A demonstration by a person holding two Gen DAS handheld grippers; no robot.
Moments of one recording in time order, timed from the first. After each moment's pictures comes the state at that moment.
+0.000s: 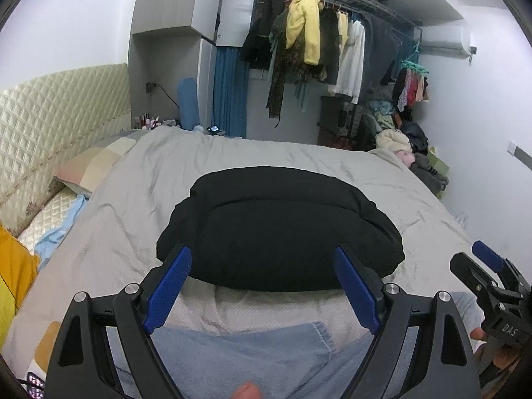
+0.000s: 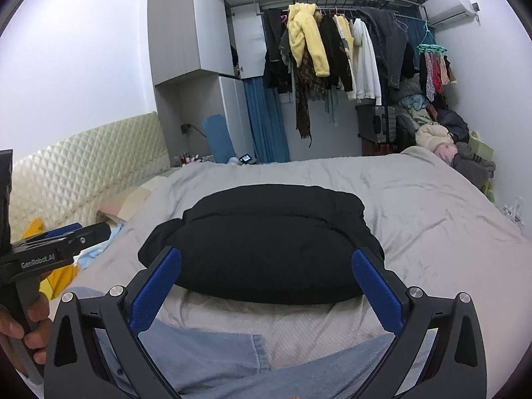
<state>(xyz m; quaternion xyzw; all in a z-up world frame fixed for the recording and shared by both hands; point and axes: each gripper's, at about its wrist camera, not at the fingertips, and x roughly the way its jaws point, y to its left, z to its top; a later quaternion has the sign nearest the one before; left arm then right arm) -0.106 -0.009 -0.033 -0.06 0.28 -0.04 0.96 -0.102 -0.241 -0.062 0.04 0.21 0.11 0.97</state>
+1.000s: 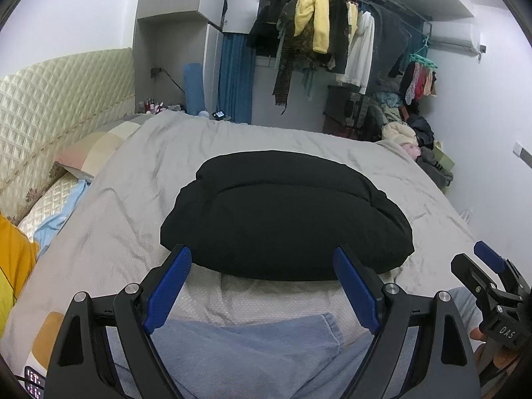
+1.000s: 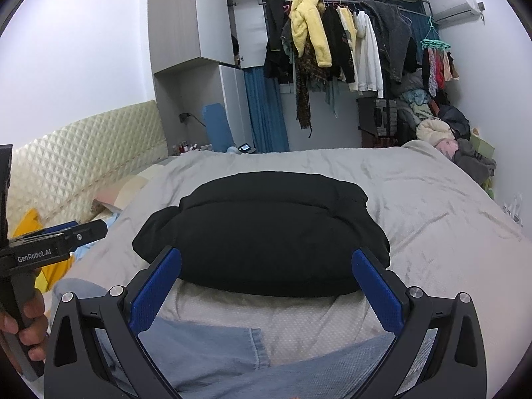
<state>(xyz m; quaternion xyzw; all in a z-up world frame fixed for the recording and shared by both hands) -0.094 0.004 -0.054 -0.06 0.30 -0.02 0.95 -0.095 -0.233 -0.073 0.03 0.23 0.11 0.97</state>
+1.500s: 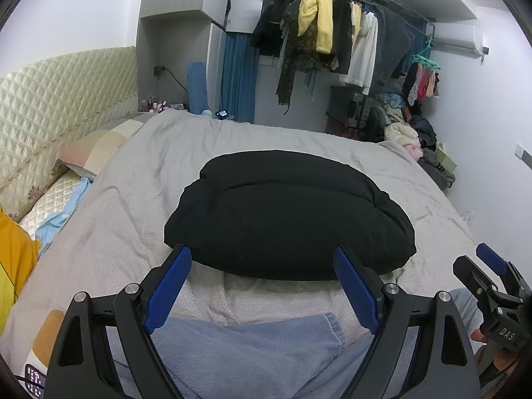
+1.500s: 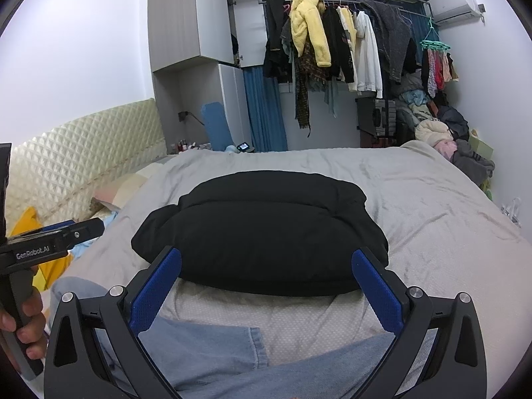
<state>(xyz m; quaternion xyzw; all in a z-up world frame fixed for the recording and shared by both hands) -0.094 0.007 -0.052 -0.07 0.31 -0.02 0.95 -0.096 -0.232 -0.074 0.03 0.23 0.11 0.97</state>
